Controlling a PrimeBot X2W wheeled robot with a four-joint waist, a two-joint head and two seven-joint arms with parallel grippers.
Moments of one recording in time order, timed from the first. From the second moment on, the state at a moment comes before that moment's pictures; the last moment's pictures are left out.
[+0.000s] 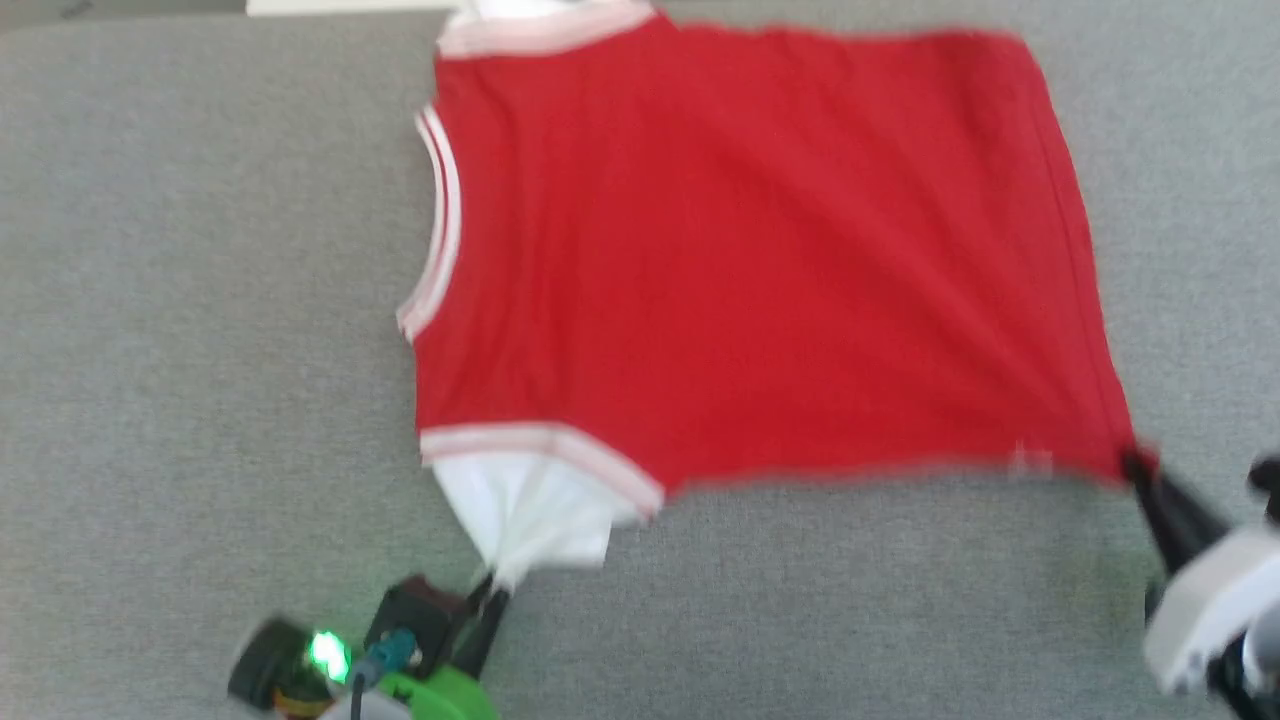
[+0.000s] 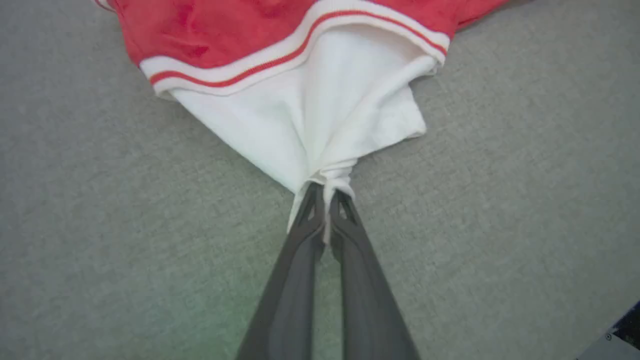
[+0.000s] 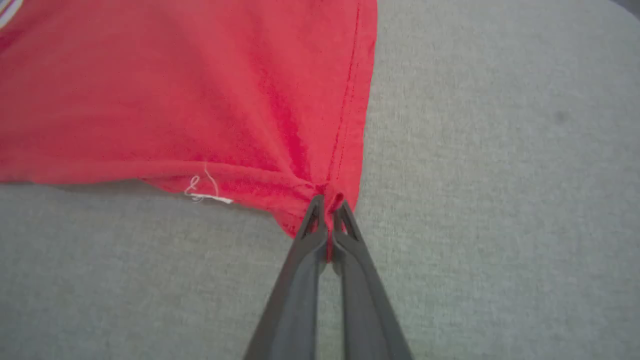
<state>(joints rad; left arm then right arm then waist) -0.12 0.66 -0.80 -0.19 -0.50 0.31 0.10 0.02 -0.36 -0.06 -0.08 0.38 0.13 0.30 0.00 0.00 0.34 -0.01</state>
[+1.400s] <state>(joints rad) -0.41 0.76 -0.68 -0.32 -0.55 0.21 0.28 -0.05 -0.53 -0.06 -0.20 0.41 0.13 0.48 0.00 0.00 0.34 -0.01</state>
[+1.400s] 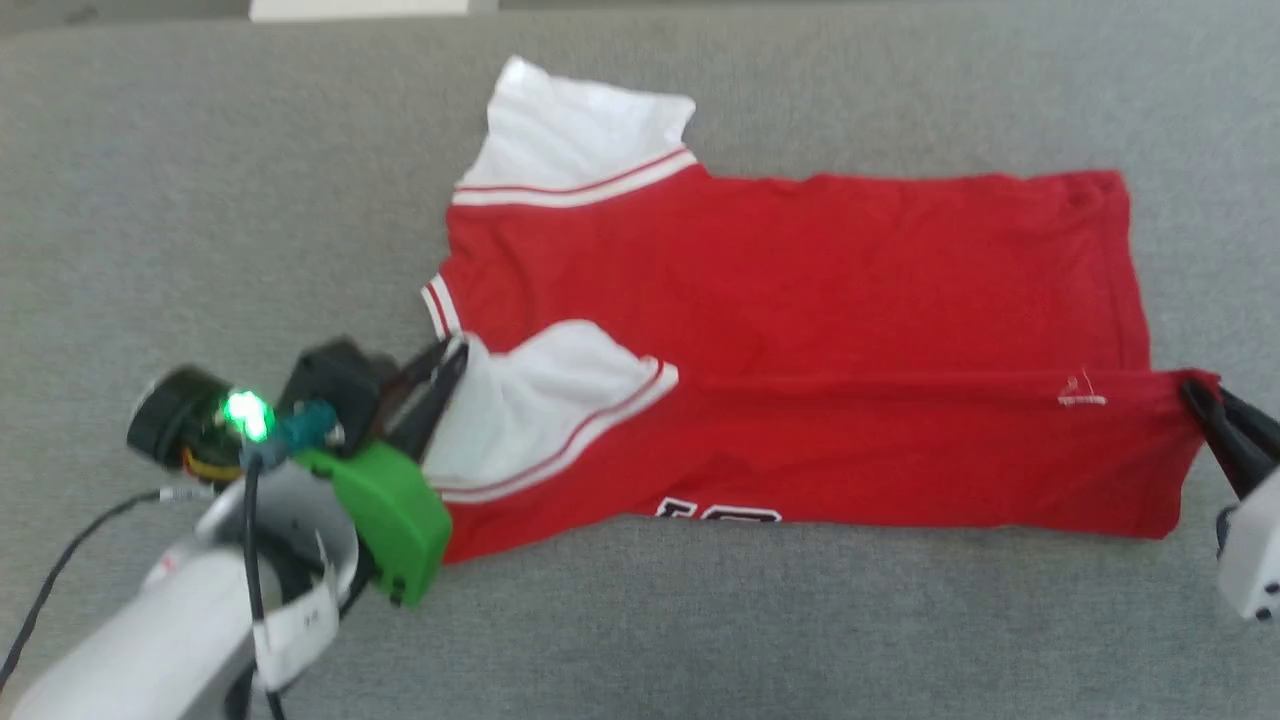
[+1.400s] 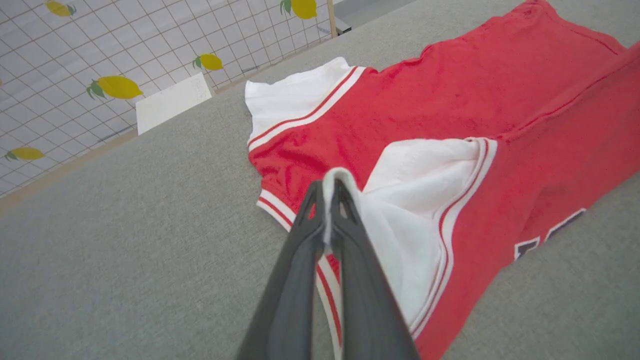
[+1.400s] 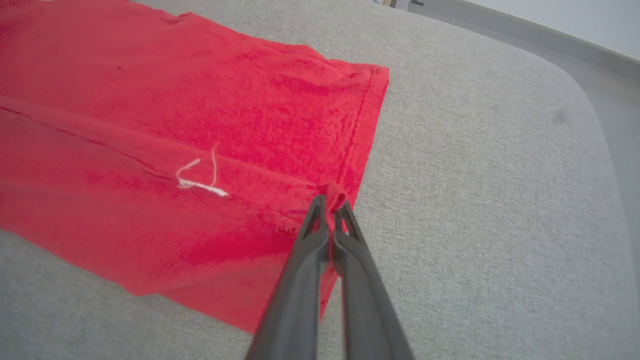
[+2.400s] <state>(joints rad) -0.48 0.53 -0.67 0.10 -0.55 0.21 -0.04 -0.17 -0.57 0.04 -0.06 0.51 0.13 0.36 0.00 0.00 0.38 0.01</state>
